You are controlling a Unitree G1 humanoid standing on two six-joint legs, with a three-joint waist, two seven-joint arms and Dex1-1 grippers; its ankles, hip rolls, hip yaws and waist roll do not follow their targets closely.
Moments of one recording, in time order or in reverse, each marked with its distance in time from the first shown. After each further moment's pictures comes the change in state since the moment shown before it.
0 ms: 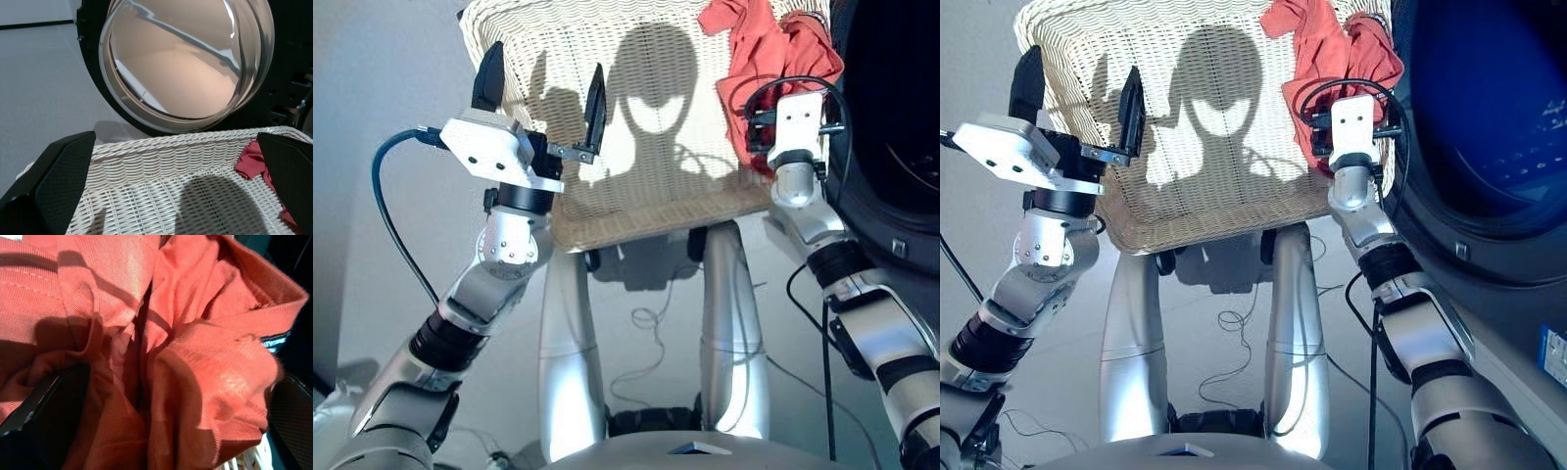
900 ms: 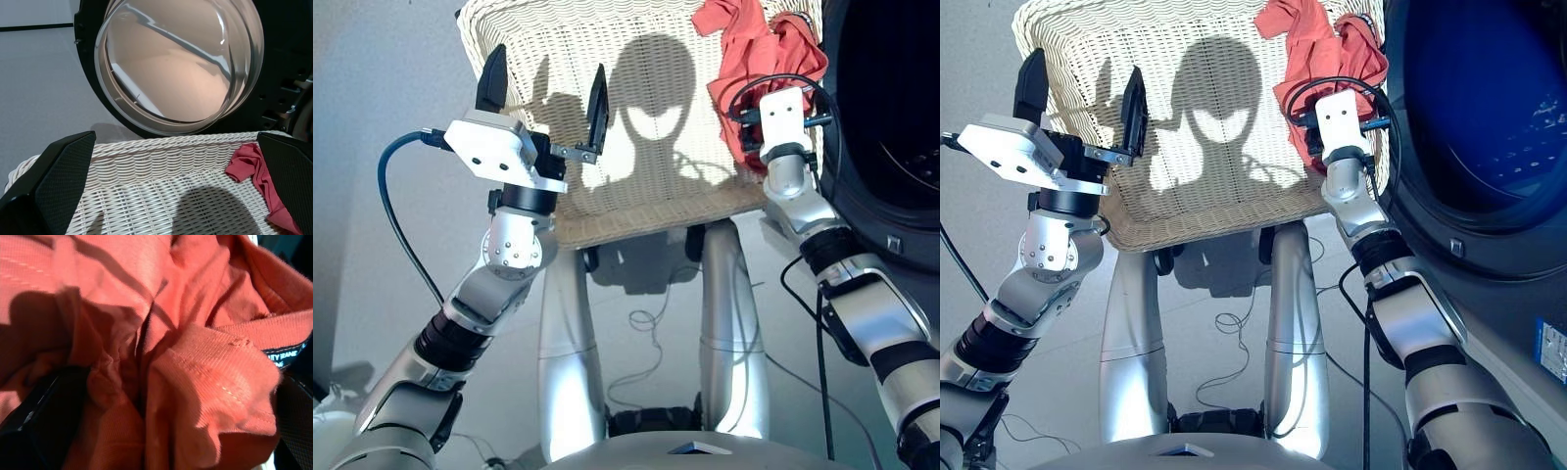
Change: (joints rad) left arm -0.008 -0.014 -0.010 0.004 -0.019 0.001 -0.005; right arm -0.184 0.043 0.065 0.261 -0.010 0.017 0.060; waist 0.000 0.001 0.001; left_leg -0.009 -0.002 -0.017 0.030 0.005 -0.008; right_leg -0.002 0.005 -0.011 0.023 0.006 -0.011
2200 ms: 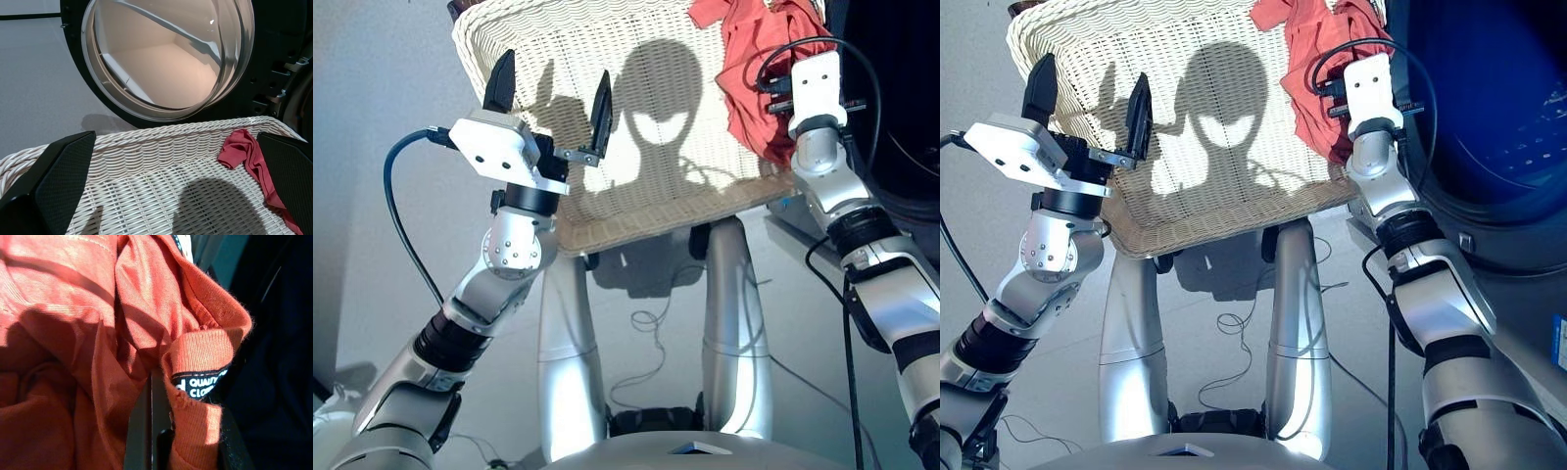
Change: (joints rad) left arm 0.001 0.006 -0.007 -0.001 -0.019 0.013 -0.017; right arm 0.036 -0.122 -0.012 -0.150 0.015 -0.003 -0.006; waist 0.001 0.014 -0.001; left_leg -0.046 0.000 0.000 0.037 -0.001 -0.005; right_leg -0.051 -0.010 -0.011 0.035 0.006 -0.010
